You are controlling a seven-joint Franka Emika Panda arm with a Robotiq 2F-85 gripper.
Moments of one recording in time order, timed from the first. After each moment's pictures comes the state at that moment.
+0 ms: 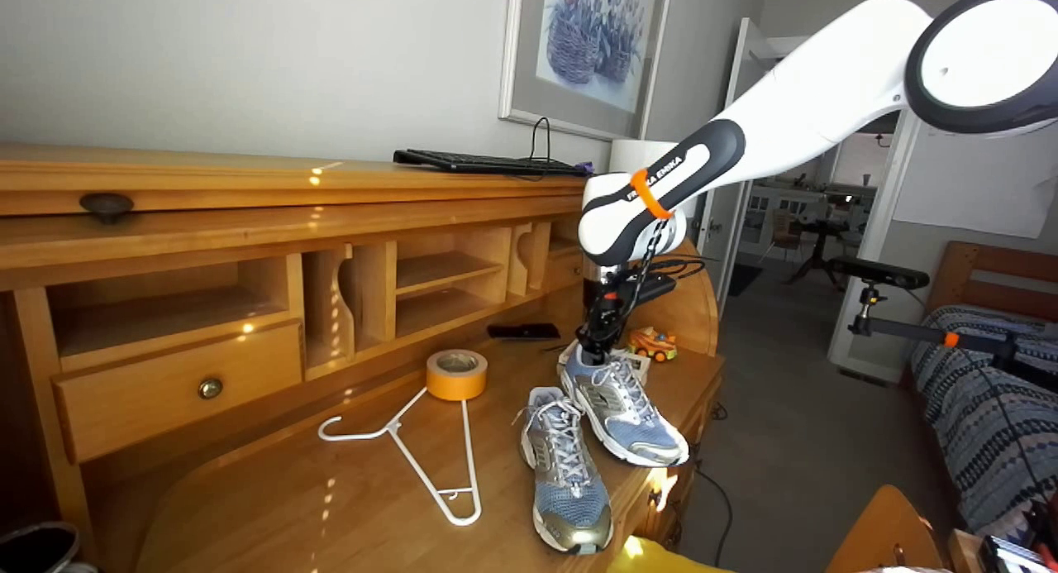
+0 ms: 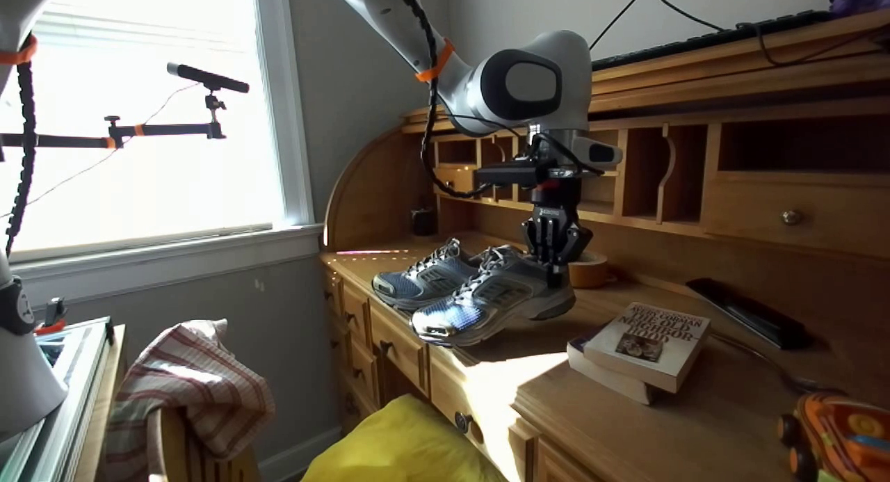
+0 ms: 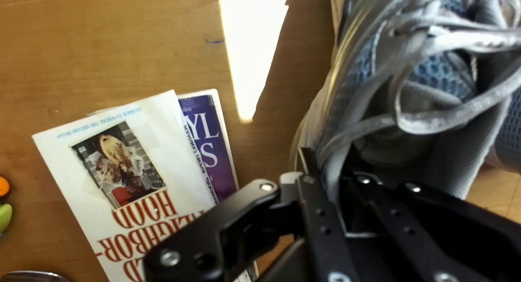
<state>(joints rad) -0.23 0.68 -0.12 -1.61 0.00 2.23 -0.15</state>
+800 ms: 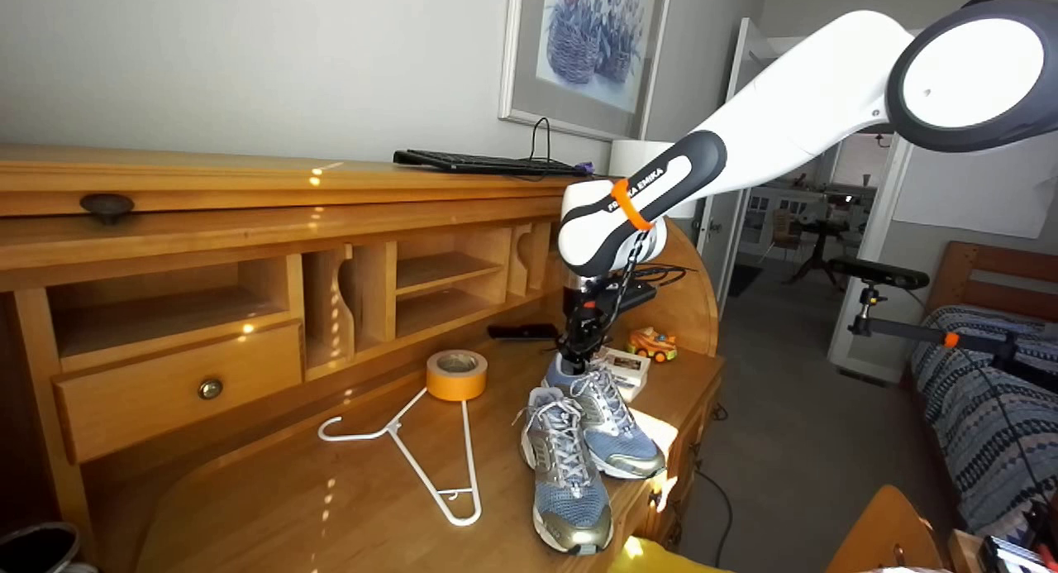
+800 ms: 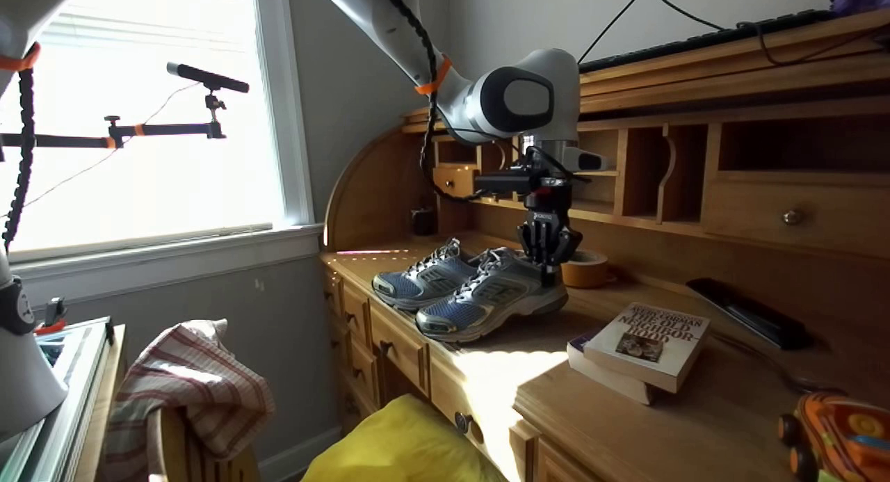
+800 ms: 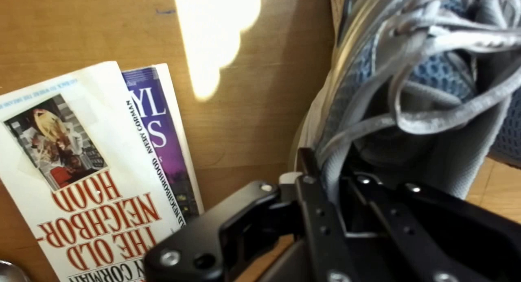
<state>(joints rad) -0.19 0.74 -0.11 -1.55 -0.01 2.24 -0.10</state>
